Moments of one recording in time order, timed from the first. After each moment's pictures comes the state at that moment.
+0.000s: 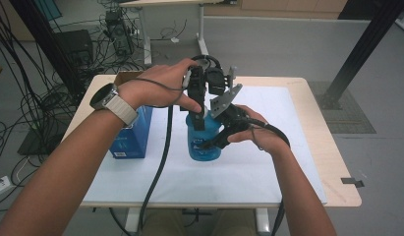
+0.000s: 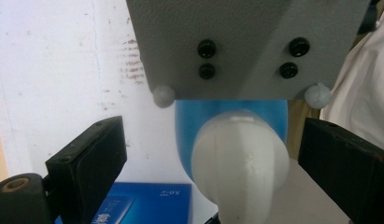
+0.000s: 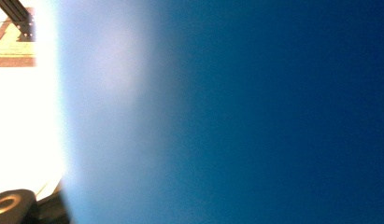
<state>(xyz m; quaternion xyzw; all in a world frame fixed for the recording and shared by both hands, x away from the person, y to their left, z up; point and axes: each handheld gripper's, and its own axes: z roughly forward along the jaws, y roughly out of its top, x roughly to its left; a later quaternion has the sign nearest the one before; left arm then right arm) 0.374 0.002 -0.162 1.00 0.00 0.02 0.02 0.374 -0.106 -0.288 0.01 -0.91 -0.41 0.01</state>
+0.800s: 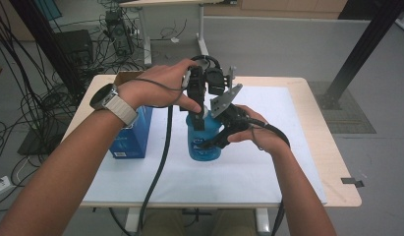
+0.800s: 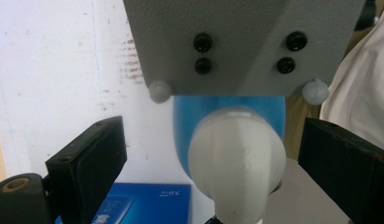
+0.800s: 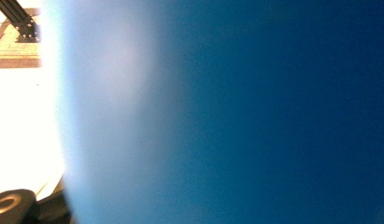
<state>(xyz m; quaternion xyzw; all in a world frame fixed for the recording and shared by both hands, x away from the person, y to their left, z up) 0.374 0.003 -0.163 1.00 0.00 0.02 0.02 0.375 -0.107 -0.289 0.00 -0.91 -0.41 0.01</state>
